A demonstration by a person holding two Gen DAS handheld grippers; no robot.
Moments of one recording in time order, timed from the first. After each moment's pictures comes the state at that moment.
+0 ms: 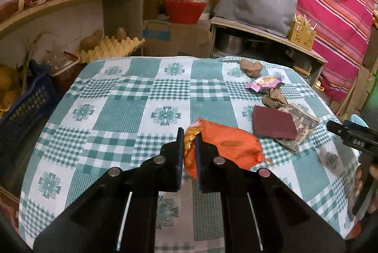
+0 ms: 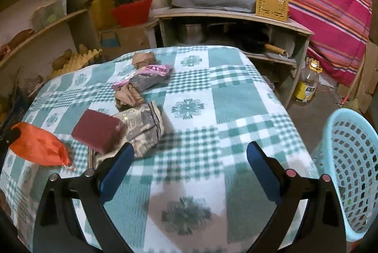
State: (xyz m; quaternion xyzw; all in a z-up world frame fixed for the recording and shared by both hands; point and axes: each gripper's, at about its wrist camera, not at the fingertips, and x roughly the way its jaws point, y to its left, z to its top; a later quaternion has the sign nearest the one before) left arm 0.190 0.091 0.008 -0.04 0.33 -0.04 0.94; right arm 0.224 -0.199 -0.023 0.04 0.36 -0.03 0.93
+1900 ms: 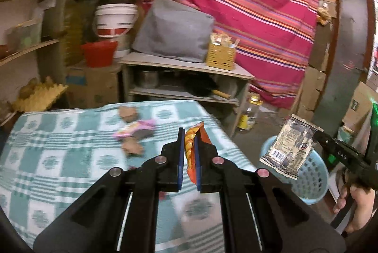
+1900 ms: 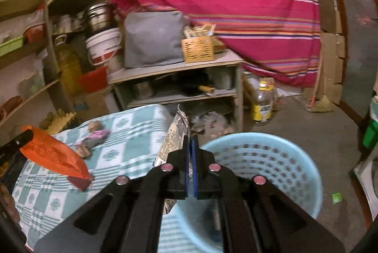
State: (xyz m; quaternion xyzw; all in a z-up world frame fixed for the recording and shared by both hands) left arm 0.148 -0.135 0.095 -0.02 0.24 -0.21 0.95; right arm 0.077 -0.411 0.056 0.12 0.21 -0.12 0.96
